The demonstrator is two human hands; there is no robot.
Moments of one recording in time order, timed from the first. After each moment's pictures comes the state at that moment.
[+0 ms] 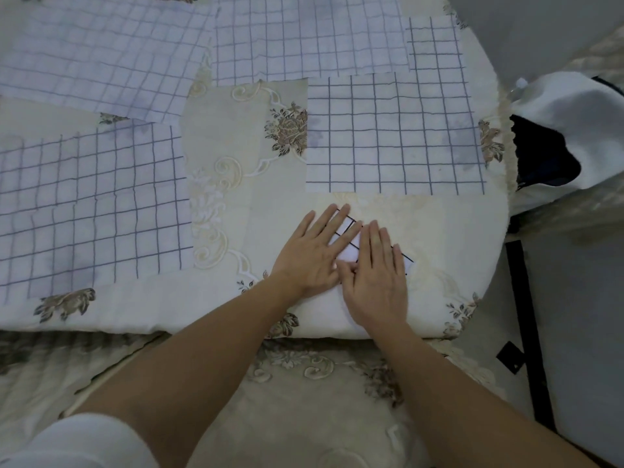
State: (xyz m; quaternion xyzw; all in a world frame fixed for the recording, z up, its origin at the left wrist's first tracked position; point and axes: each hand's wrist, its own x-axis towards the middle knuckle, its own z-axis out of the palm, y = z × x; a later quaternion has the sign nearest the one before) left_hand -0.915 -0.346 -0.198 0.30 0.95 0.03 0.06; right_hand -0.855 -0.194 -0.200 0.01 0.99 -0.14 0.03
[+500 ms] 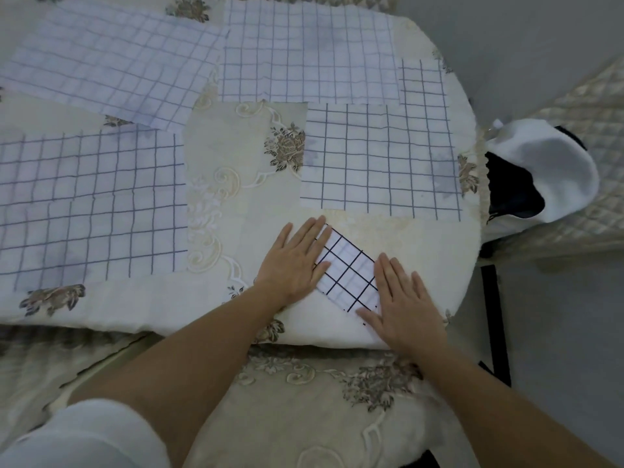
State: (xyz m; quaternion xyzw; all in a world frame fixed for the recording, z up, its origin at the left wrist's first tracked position) left_hand -0.913 -0.350 -0.187 0.21 0.97 0.02 0.10; right_hand -0.841 -0.097 -0.181 -0.15 0.98 0.03 0.14
